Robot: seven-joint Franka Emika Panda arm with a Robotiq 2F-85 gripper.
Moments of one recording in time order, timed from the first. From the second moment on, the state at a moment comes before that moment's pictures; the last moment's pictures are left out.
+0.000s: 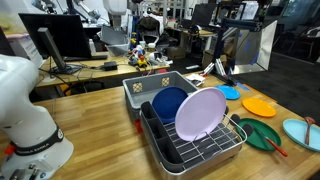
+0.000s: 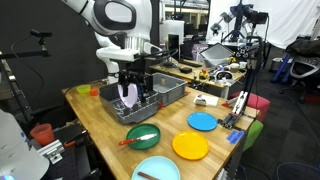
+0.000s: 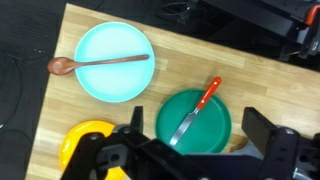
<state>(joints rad) -0.03 -0.16 -0.13 -2.44 -0.16 2.05 -0.49</state>
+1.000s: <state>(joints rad) 0.00 -0.08 -0.11 -2.51 -0.08 2.15 -0.63</state>
